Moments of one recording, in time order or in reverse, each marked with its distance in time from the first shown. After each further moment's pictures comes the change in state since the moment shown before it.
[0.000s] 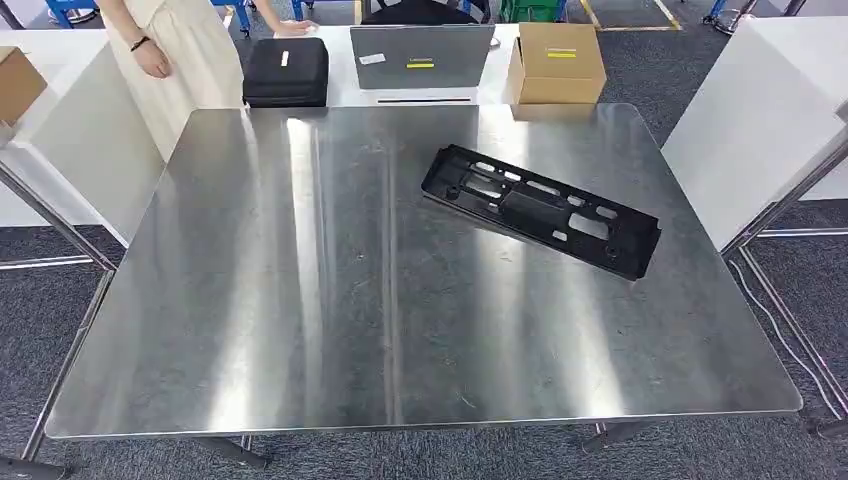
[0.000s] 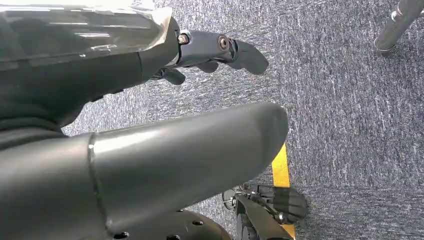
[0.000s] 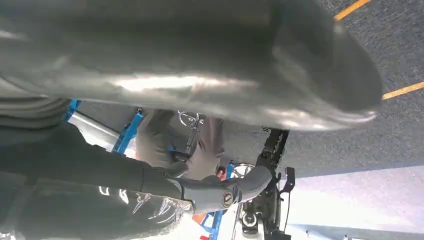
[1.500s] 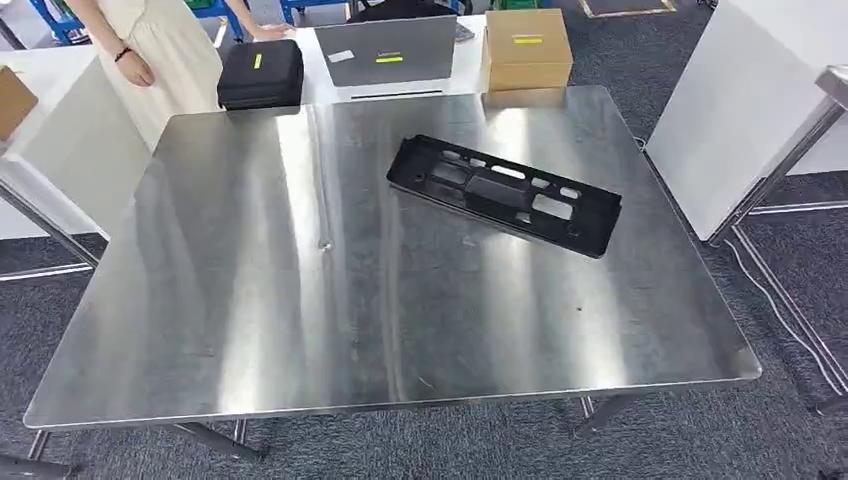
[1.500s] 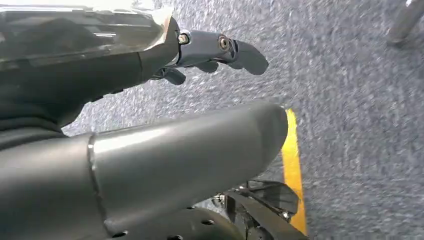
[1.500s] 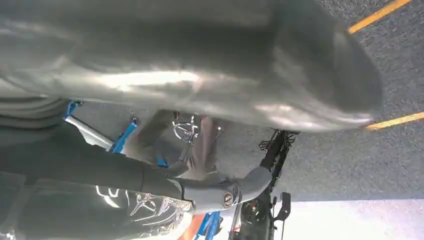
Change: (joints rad) left arm -0.001 0.001 0.000 0.001 -0.001 -0.002 -0.001; right arm -0.011 -0.007 0.005 0.017 0.002 0.006 0.004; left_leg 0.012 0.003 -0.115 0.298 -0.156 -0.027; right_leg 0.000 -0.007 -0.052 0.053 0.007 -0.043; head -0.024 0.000
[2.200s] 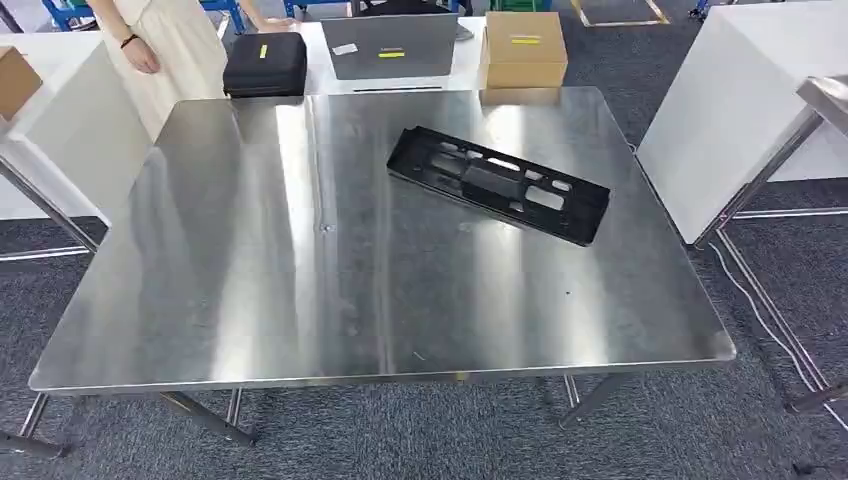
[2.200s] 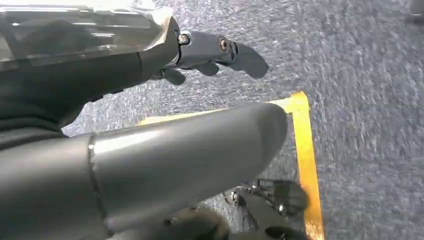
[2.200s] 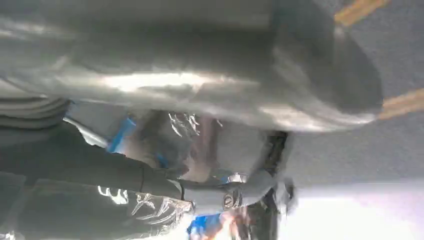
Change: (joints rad) left arm -0.005 -0.003 0.000 -0.001 0.001 0.000 0.000; right arm 0.000 -0.007 0.000 0.000 0.000 0.003 0.000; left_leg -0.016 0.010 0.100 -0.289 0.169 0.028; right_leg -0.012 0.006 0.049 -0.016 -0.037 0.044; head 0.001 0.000
